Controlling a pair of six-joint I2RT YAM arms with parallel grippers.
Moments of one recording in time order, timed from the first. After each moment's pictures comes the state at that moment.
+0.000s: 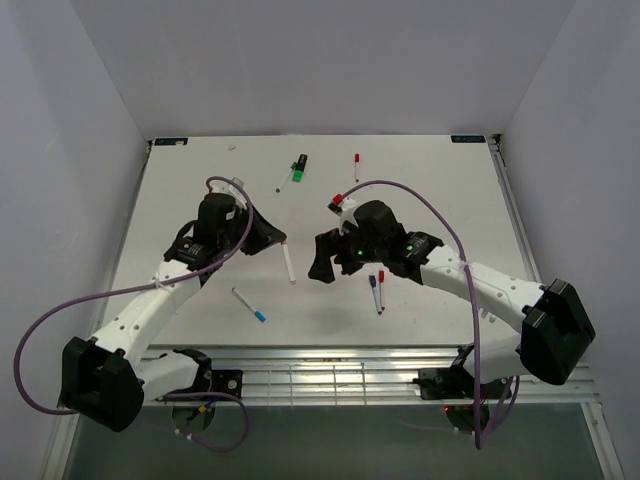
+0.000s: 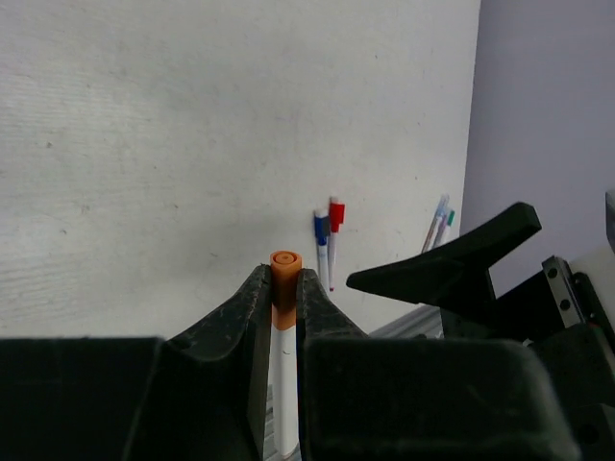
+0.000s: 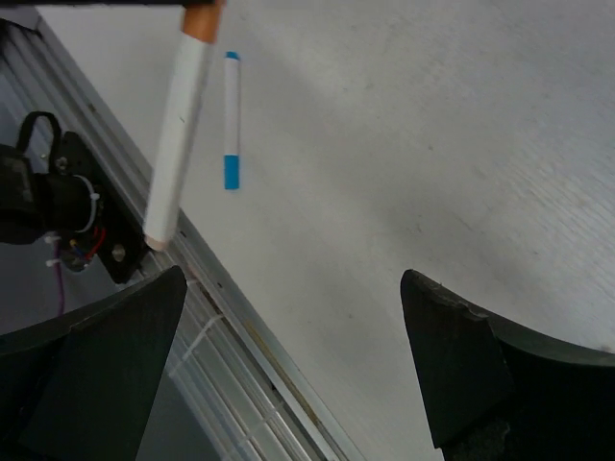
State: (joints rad) left arm -0.38 1.15 0.88 -0.32 0.22 -0.84; right arm 0.82 1.36 0.99 -0.28 -0.28 0.36
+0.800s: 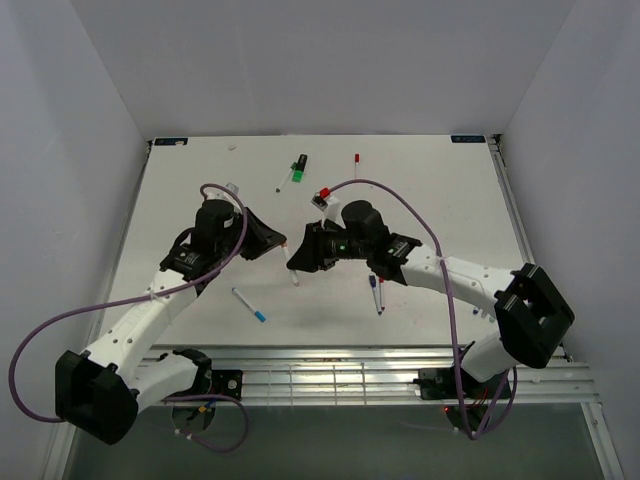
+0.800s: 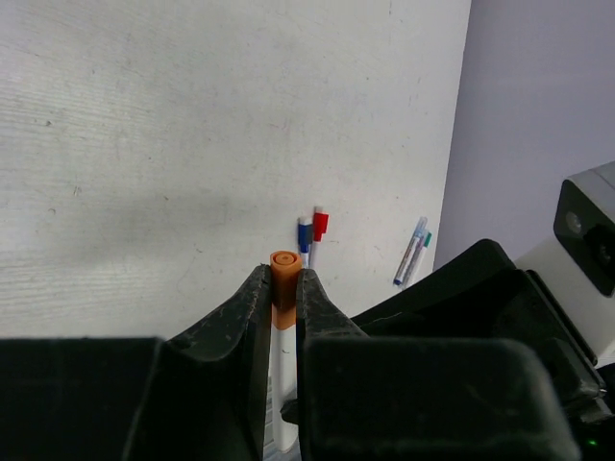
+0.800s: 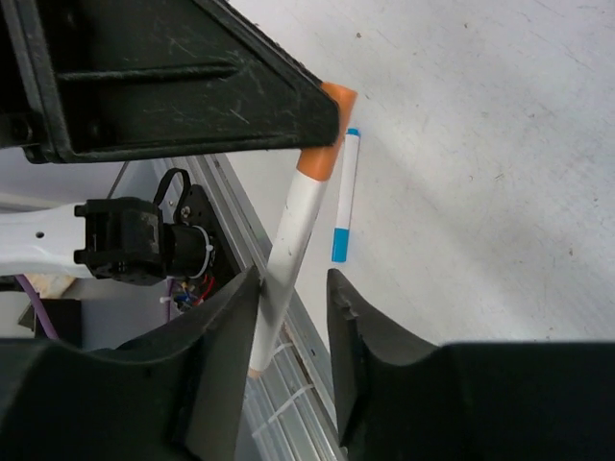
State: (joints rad) left arm -0.42 1.07 0.82 -0.30 0.22 -0.94; right arm 0.87 1.49 0.99 0.12 -0.44 0.59
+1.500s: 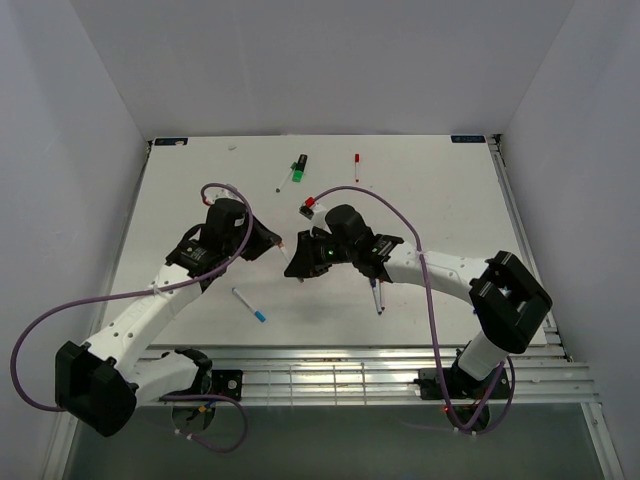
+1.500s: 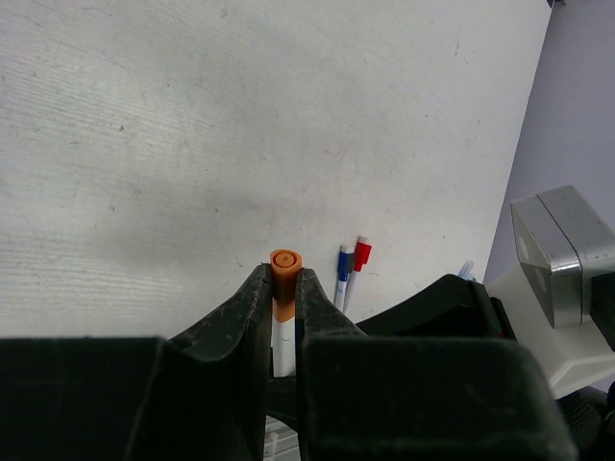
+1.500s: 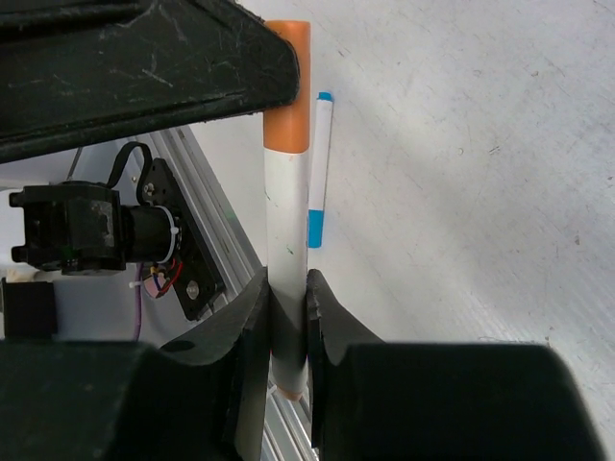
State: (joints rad) left arm -0.48 1.11 0.89 -0.43 0.00 -0.98; right arm 0.90 1.62 1.03 0.08 -0.43 0.56
